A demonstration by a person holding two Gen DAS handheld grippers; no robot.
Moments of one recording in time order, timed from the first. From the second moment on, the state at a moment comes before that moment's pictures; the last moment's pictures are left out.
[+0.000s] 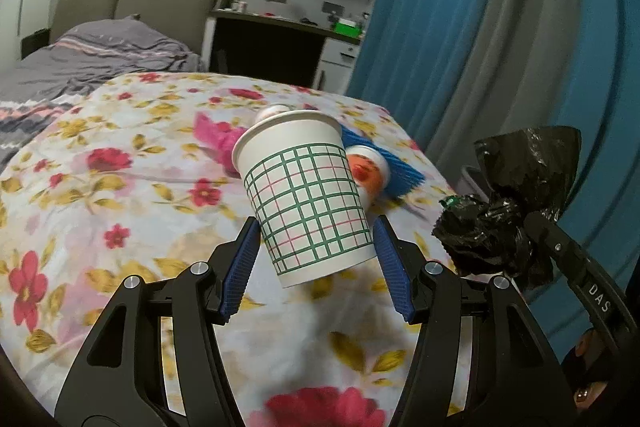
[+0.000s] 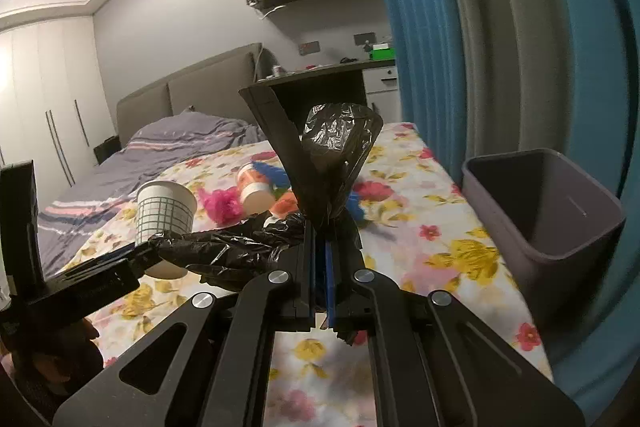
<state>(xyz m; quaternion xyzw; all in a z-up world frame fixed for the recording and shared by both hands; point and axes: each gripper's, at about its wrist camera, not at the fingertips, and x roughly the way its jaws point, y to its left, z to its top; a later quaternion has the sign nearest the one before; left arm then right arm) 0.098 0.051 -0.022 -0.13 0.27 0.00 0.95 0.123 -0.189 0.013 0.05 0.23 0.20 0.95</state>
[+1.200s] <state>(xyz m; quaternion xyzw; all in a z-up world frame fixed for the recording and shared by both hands) 0.208 -0.151 -0.001 -0.04 0.27 -0.18 0.94 0.170 -0.333 -0.004 0.08 0.21 0.02 0.97</state>
